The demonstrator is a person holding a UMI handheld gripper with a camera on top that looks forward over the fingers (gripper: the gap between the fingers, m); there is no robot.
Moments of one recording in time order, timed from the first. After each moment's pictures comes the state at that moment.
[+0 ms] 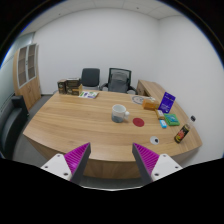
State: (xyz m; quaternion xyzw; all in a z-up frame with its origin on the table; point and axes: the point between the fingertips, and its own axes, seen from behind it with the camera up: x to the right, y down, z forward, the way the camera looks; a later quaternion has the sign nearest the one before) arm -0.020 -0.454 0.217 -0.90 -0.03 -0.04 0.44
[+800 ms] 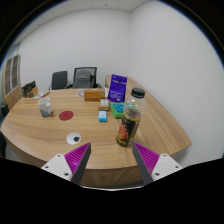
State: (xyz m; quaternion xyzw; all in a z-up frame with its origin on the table) arm 0.424 -0.396 0.105 -0.88 0.03 -0.07 0.46
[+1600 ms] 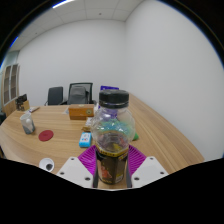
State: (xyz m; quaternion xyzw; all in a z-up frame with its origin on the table) arm 0.509 -0.252 0.080 -0.83 0.04 -0.05 0.55
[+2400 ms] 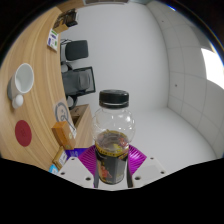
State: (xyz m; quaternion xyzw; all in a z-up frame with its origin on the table) arm 0.270 -0.106 0.297 -0.61 -0.33 -0.57 0.43
